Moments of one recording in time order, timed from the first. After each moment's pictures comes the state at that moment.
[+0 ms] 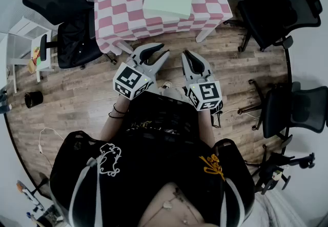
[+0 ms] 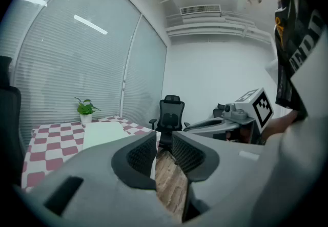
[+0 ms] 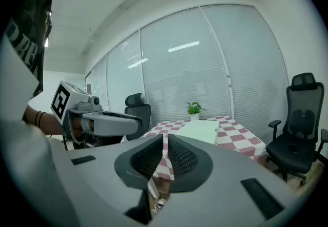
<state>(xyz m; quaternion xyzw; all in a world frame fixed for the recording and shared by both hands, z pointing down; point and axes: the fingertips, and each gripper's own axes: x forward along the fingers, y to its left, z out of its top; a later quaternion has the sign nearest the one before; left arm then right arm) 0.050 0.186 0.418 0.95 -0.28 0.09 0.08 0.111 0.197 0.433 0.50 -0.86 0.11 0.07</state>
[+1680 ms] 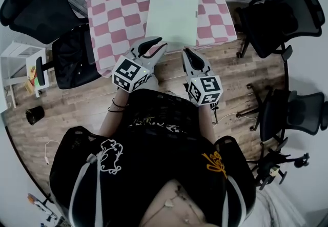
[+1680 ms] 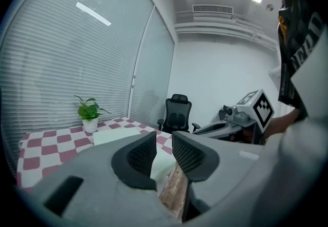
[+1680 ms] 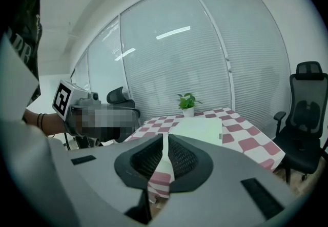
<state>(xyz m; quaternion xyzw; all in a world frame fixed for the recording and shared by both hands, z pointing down) 0.017 -0.020 0.423 0.95 -0.26 0.10 0.10 0.089 0.007 0.451 0.52 -0.83 0.18 0.10</state>
